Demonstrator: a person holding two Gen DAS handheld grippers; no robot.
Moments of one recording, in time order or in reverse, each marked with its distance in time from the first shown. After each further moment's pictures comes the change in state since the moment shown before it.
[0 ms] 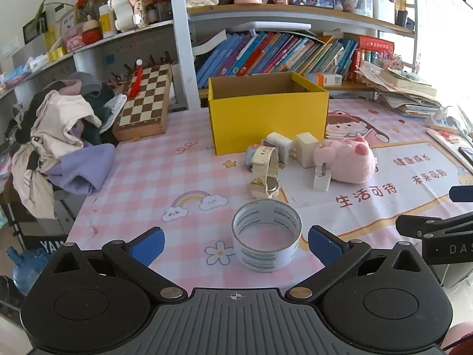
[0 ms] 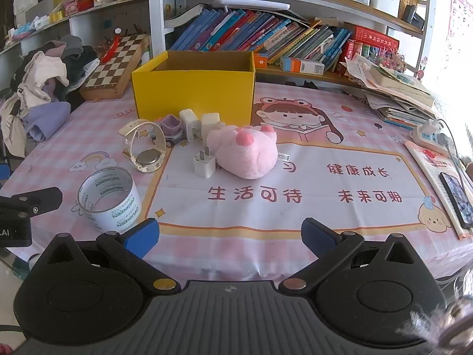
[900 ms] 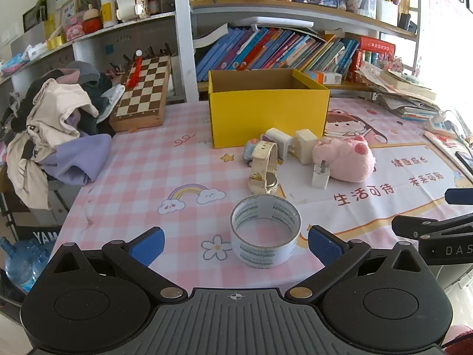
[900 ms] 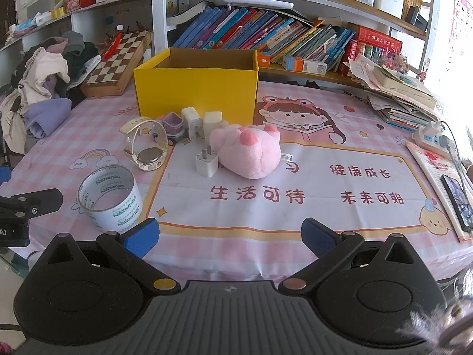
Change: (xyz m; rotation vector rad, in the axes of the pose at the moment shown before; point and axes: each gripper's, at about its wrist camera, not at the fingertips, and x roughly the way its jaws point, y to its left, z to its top) left arm 0.004 0.004 -0.004 -0.021 0.003 -0.022; right arm 0.003 0.003 0.001 -0.007 0.004 0.005
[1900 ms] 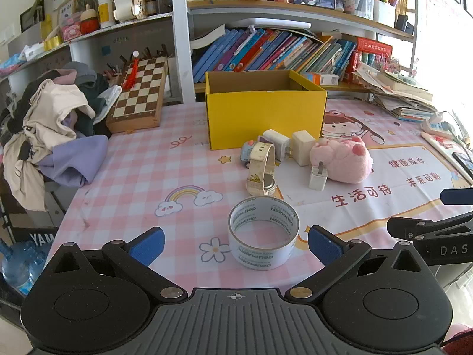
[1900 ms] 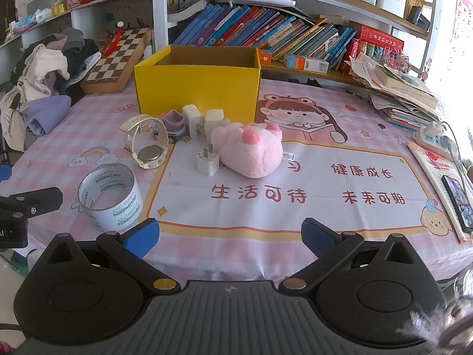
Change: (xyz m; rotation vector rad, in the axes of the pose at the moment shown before) left arm 0.002 0.004 0.002 -0.002 -0.002 -0.016; right arm 0.003 0.001 0.003 -0.008 0.011 -0.001
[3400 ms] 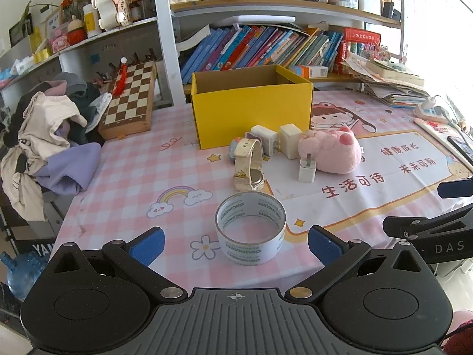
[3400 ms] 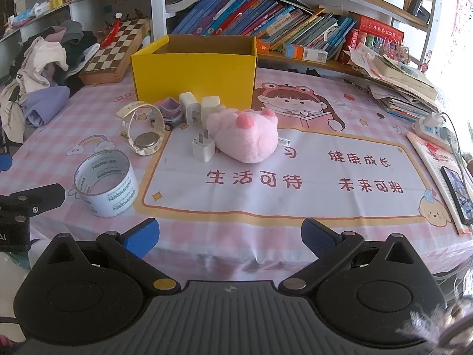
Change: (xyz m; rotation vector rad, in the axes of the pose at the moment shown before) left arm -0.002 -0.019 -0.002 0.064 0.012 0.006; right arm 0.001 -0.007 -0.009 -0.001 0.037 0.004
